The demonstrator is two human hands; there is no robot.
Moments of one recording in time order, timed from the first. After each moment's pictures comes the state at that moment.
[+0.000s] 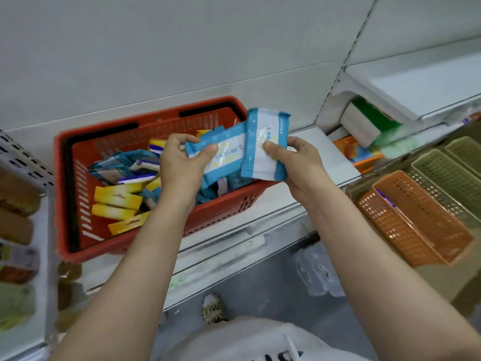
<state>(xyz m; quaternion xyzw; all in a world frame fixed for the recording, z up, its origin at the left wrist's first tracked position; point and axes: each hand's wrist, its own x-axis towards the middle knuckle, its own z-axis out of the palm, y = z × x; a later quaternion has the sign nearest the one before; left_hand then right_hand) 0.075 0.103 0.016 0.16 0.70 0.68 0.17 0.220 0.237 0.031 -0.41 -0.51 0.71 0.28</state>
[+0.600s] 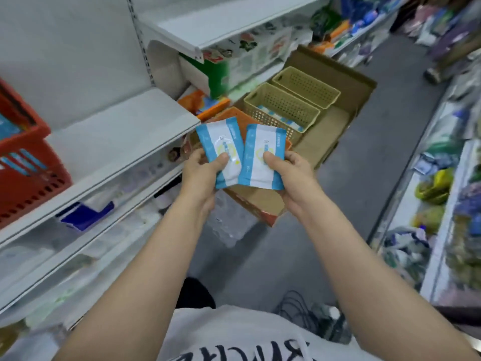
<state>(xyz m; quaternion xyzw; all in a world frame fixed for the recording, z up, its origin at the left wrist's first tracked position) 0.521 0.236 -0.028 0.14 0.54 0.64 0.52 0.678 0.275 -0.013 -0.53 -0.37 0.64 0.42</state>
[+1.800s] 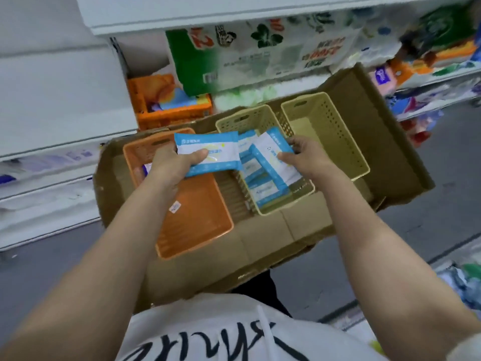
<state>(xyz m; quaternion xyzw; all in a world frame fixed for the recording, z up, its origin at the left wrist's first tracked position) 0.569 0.591 -0.113 0.01 0.72 0.56 0.42 0.756 0.803 -0.107 -0.48 -0.75 0.45 0.00</state>
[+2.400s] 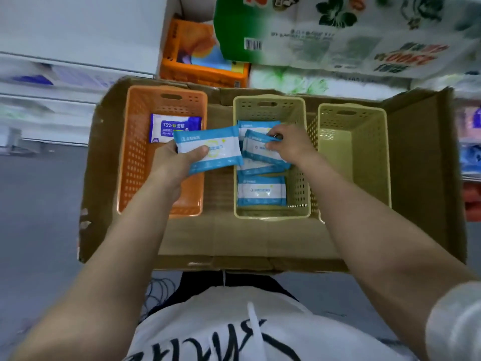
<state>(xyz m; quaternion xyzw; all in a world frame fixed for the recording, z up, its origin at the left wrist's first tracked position) 0.648 0.620 -0.145 -0.22 0.69 0.62 0.30 0.681 0.883 -0.193 -0.21 -0.91 0.31 -0.19</state>
